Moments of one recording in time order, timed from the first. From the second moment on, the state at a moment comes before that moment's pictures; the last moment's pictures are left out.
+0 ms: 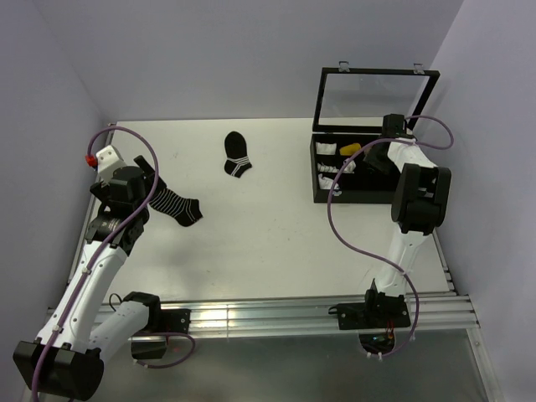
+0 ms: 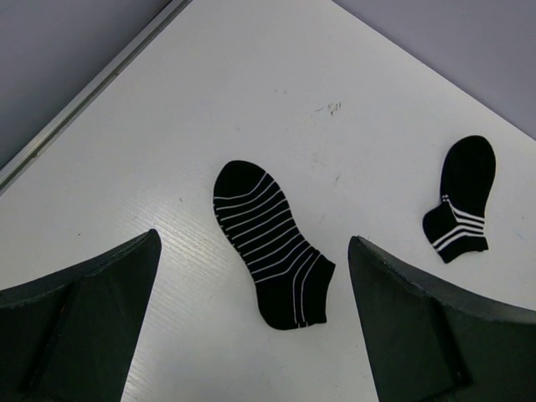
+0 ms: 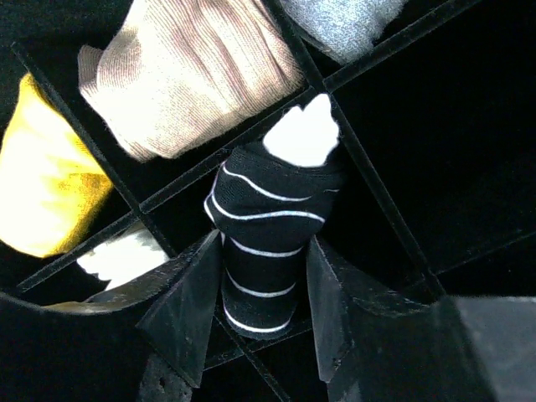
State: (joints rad) left arm -0.20 0.89 0.87 -0.42 -0.58 -0.54; right arm -0.17 2.06 1.57 -0.53 0.11 0.46
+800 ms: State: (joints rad) left arm -0.20 0.89 0.87 -0.42 -0.57 -0.54; right arm -0.17 2.05 1.58 -0.57 0.14 0.46
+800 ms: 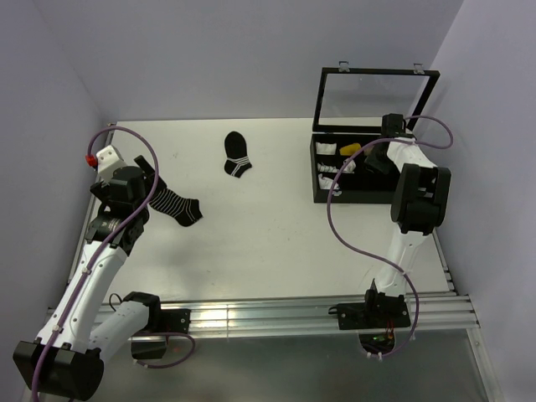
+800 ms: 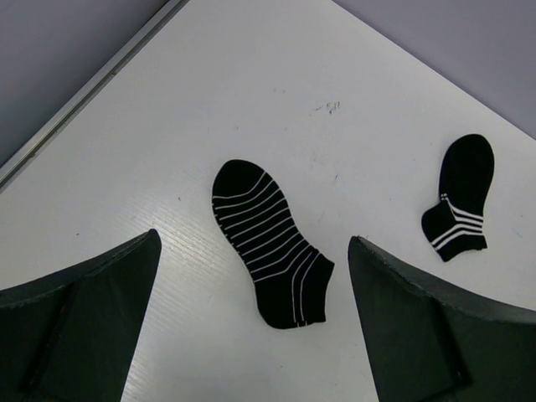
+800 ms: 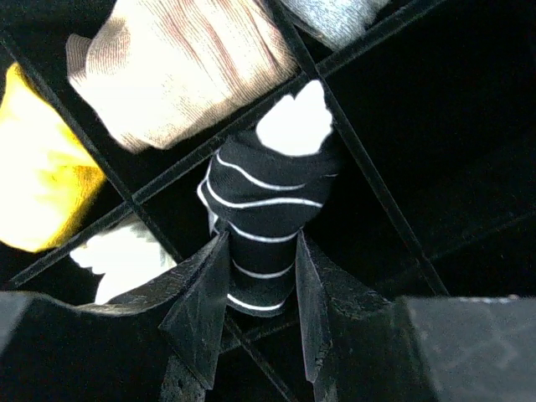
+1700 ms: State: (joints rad) left arm -0.20 0.89 0.86 -0.42 -0.57 -0.54; right arm -0.18 2.01 1.61 -0.49 0.17 0.44
